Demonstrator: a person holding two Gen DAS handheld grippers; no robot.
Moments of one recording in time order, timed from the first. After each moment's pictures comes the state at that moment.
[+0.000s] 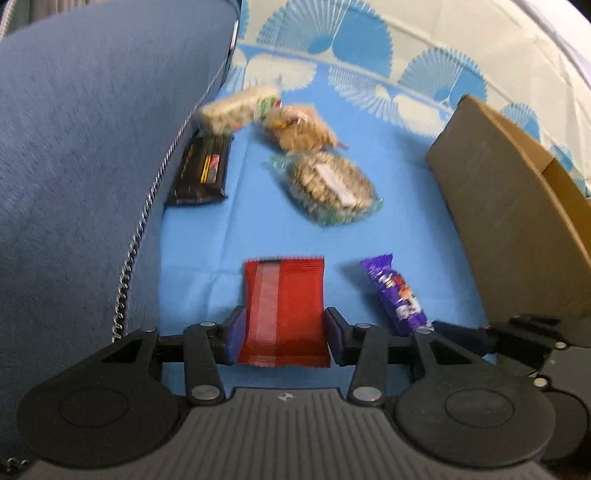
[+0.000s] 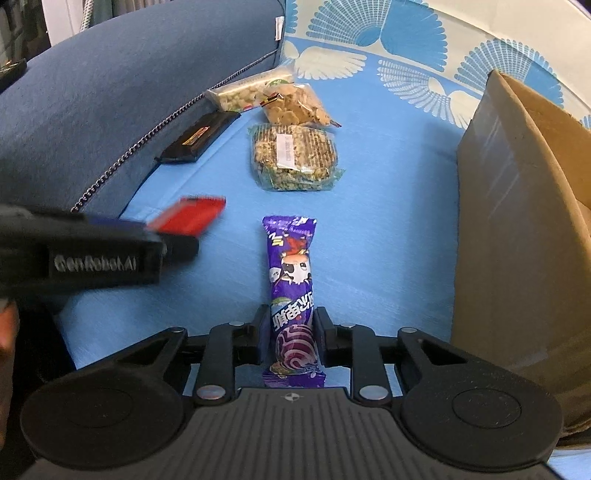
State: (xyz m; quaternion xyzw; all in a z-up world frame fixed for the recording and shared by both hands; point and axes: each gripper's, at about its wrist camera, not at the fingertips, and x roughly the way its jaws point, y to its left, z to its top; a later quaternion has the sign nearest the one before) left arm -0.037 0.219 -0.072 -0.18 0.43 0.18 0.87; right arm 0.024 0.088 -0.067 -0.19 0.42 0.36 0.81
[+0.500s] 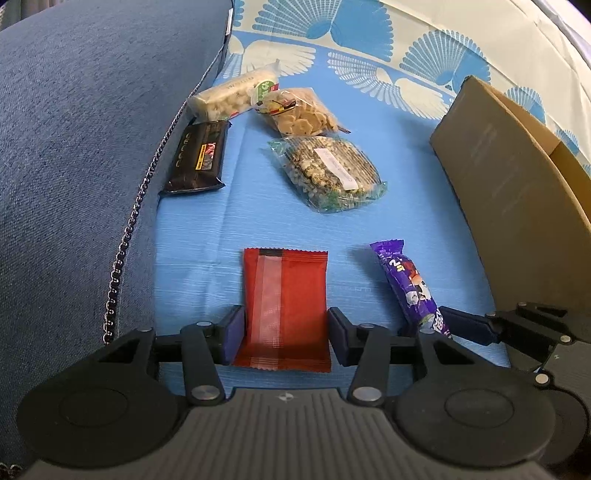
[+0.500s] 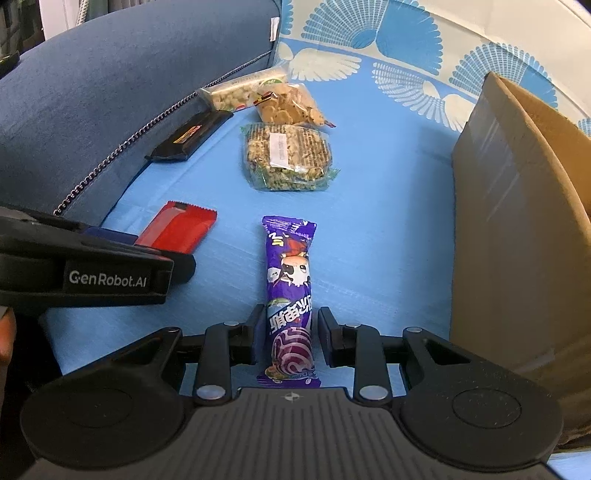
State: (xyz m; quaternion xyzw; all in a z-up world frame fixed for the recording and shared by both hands) left arm -0.033 0.217 -0.077 -0.16 0.44 0.18 0.86; right arm 0.023 0.088 -0.075 -0.19 0.41 0.35 0.82
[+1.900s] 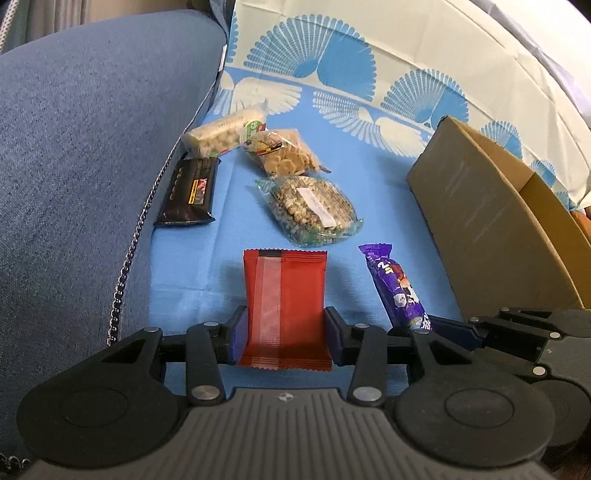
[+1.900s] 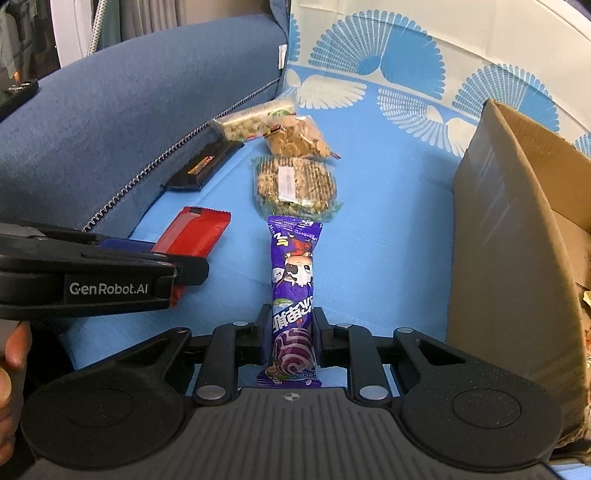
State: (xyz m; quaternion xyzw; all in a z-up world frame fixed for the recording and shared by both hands) left arm -0.046 0.217 -0.061 -0.17 0.38 0.16 0.89; right arm 0.022 0.081 -0.054 -0.18 0.38 0.37 0.83
